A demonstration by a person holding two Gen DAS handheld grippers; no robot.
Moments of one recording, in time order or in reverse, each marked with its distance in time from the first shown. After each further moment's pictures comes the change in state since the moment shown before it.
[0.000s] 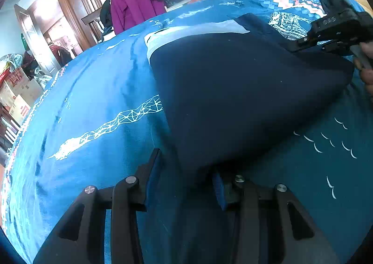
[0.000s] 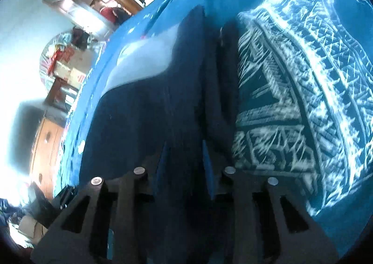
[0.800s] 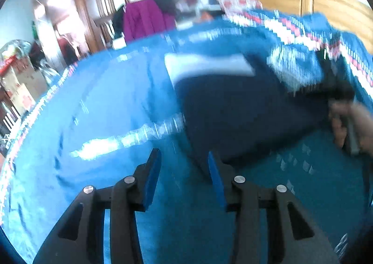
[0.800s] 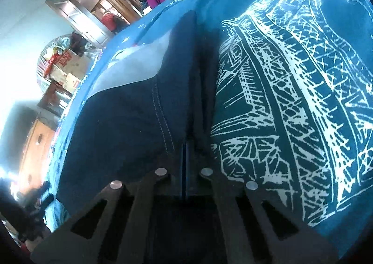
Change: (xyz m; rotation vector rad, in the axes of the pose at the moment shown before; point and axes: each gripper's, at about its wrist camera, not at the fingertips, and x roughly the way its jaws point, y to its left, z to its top) left arm -0.084 0.037 0.020 -0.120 -0.125 -0.035; right arm 0.000 -0.013 -0.019 -0.021 -0.086 -0.017
